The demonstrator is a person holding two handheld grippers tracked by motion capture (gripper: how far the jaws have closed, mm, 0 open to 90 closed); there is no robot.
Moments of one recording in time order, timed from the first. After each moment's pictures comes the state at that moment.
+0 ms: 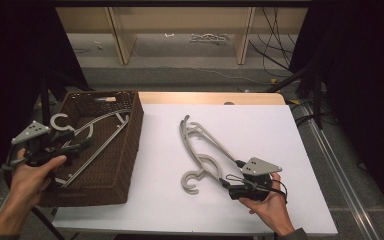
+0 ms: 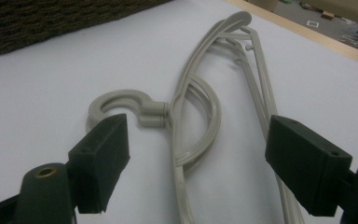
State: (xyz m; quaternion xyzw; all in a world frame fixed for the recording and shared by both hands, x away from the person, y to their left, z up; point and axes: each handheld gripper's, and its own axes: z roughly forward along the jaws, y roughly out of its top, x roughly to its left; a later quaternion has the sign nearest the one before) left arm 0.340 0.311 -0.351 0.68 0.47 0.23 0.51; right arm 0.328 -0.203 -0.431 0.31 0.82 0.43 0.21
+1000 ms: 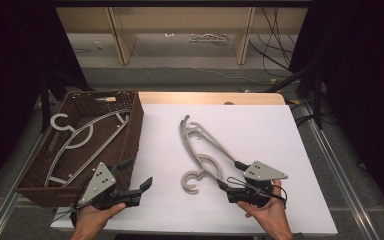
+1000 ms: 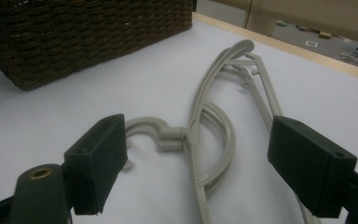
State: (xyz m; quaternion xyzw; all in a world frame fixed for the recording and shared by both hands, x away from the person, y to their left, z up) left arm 0.287 0.191 -0.418 0.71 0.30 0.26 0.58; right arm 0.313 -0.198 -0.429 0.32 0.78 0.49 0.20
